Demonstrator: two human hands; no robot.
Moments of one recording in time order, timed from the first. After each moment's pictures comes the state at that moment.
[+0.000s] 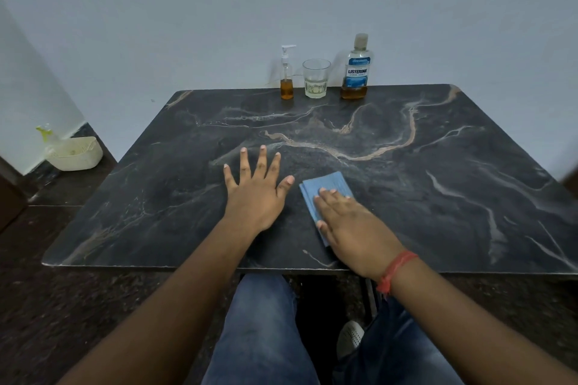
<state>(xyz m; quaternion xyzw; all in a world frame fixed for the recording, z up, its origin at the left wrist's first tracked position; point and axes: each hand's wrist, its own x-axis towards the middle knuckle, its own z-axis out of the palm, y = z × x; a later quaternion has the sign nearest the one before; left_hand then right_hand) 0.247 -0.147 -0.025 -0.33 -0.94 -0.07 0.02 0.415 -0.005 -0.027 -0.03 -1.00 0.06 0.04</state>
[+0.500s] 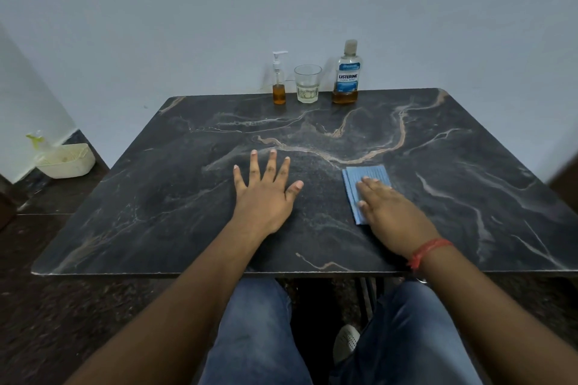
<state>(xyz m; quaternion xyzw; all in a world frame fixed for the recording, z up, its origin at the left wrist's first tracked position) 0.258 -0.124 -0.024 -0.36 -0.93 -0.07 0.02 0.433 0.065 -0.016 -0.17 -0.98 0.07 0.07</state>
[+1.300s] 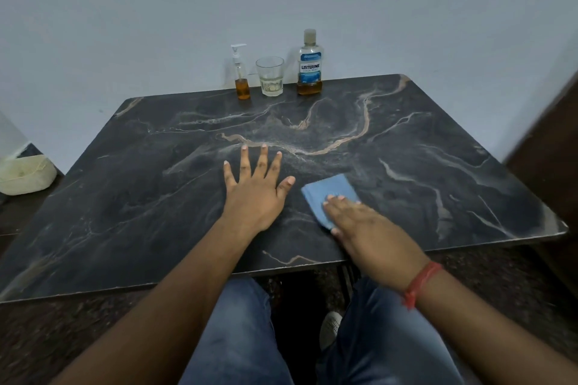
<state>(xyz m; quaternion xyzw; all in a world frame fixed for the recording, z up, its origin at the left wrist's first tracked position) 0.281 -0.087 -0.021 -0.40 -0.91 -0.06 0.02 0.487 0.044 -0.024 -0.08 -0.99 0.06 0.06</state>
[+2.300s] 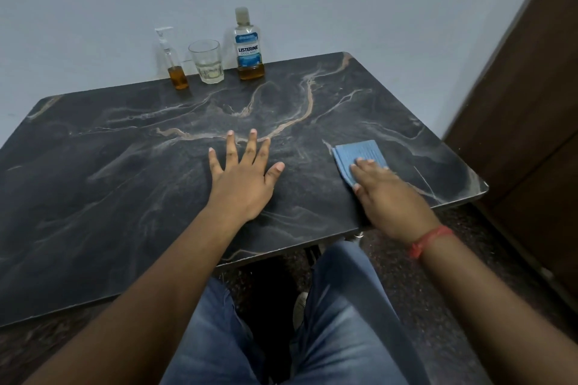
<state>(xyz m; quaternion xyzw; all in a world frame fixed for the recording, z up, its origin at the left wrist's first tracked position) 0.326 -0.024 -0.022 -0.47 -0.88 -0.06 0.01 0.552 0.120 -0.006 -0.28 -0.95 0.09 0.09</state>
